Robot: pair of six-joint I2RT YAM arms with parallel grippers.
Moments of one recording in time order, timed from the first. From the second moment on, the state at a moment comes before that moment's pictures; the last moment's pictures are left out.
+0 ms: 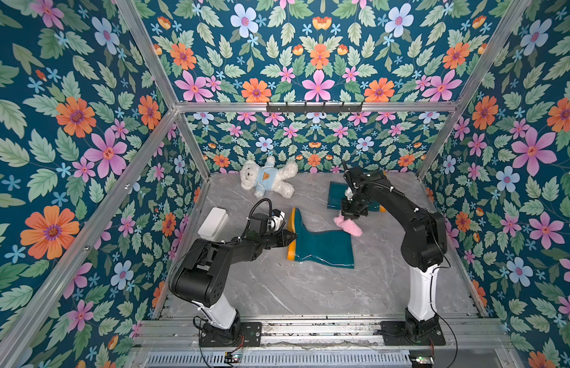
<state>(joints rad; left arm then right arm) -0.34 1.67 0.63 0.31 0.62 -0.45 0.43 2.11 1.99 -1.21 -0.18 0.46</state>
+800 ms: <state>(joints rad) -0.34 1.68 0.64 0.31 0.63 -0.45 0.78 2.24 2.04 -1.05 -0.24 0.57</state>
